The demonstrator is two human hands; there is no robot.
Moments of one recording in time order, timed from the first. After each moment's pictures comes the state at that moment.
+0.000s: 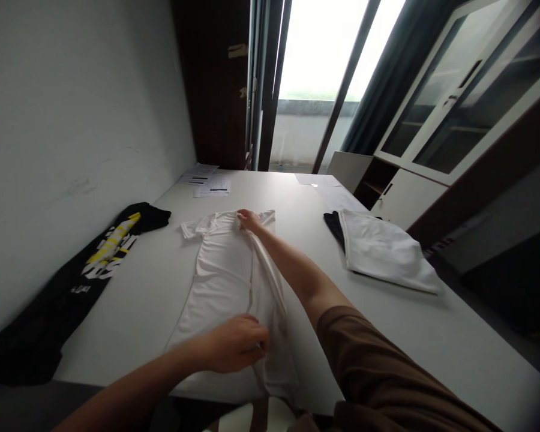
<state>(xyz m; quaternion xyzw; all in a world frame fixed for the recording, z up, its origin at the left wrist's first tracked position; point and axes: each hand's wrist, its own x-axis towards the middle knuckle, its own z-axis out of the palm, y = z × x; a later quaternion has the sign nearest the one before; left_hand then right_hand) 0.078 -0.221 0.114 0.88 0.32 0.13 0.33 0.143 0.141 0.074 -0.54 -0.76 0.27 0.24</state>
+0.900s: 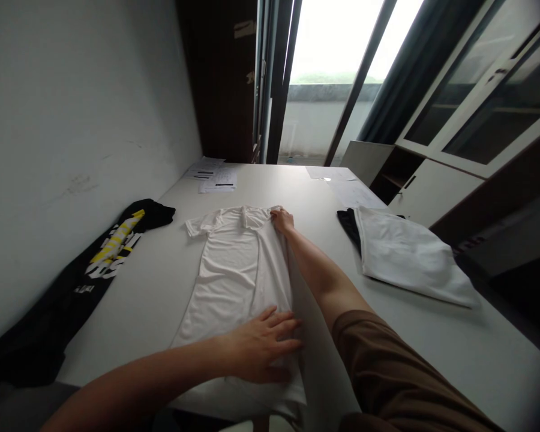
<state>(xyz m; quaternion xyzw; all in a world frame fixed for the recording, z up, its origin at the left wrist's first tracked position) 0.111 -0.193 0.098 0.95 0.25 0.08 0.18 0.243 0.204 0.020 -0.61 -0.78 0.07 0.15</state>
